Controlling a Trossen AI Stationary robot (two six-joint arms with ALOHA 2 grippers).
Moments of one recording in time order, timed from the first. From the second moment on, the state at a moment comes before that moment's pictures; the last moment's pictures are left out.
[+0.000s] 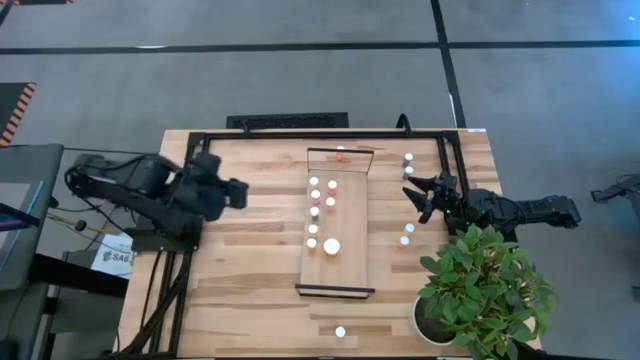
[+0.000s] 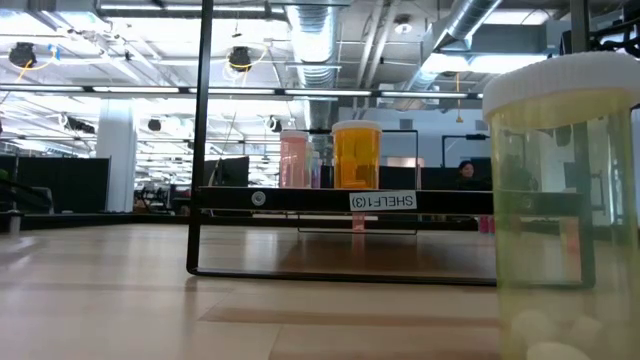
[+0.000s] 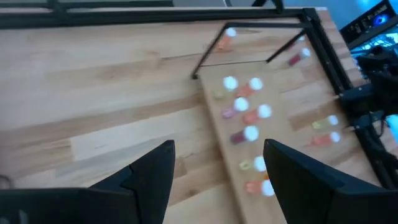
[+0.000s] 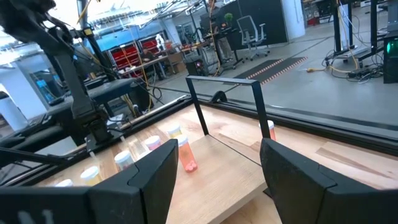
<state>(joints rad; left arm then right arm) -0.29 1.19 1.52 -1.45 -0.64 -1.50 0.05 0.04 0.03 0.04 0.60 0.31</state>
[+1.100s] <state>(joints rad) -0.27 0.43 0.53 -0.76 -0.93 -1.04 0.05 0.04 0.03 0.04 0.60 0.31</state>
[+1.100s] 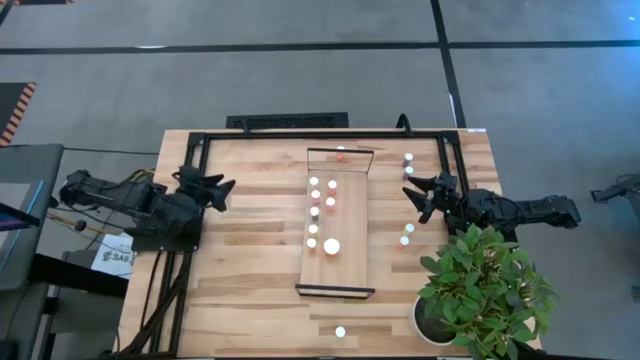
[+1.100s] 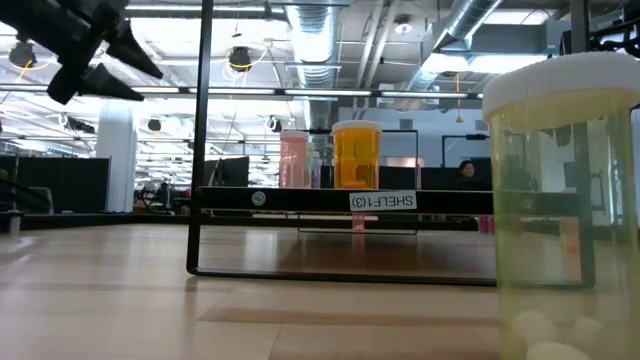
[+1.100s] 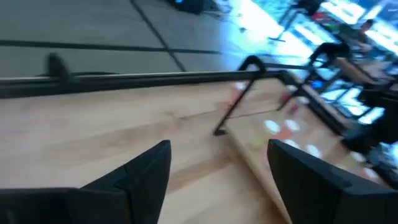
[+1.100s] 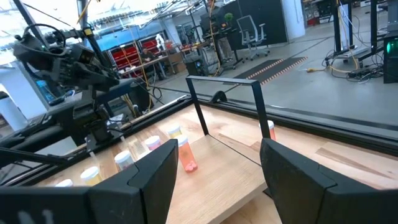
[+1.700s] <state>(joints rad) -0.22 0.43 0.19 -0.06 -0.91 -0.92 0.05 0.04 0.03 0.04 0.60 0.31</state>
